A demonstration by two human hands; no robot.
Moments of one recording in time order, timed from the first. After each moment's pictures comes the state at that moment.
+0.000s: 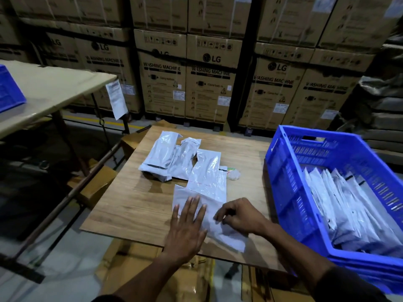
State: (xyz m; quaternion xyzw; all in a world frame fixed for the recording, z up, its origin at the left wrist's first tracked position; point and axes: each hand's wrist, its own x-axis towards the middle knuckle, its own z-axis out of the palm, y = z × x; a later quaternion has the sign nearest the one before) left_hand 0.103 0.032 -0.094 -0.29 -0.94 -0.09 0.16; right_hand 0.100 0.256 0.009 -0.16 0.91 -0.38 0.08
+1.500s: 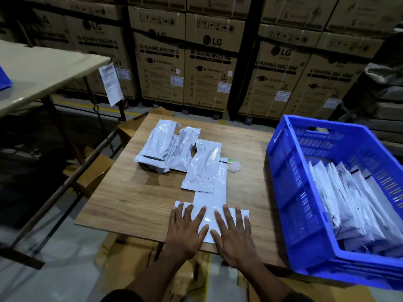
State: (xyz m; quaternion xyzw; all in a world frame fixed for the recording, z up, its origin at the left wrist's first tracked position) left_hand 0.106 0.041 -0.144 -0.21 -0.96 -0.15 0.13; right_hand 0.153 0.231 -0.125 -0.02 1.00 -0.03 0.00
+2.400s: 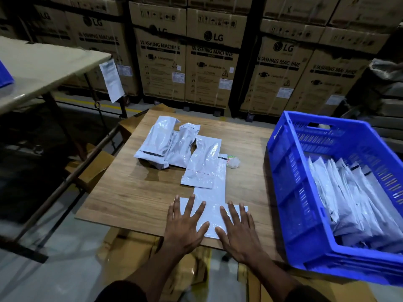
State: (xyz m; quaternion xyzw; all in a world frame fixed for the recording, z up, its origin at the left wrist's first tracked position) left_hand 0.103 0.043 -0.130 -0.20 -0.97 -0.11 0.03; right_hand 0.155 0.256 -0.122 -0.04 1.00 -0.04 0.02
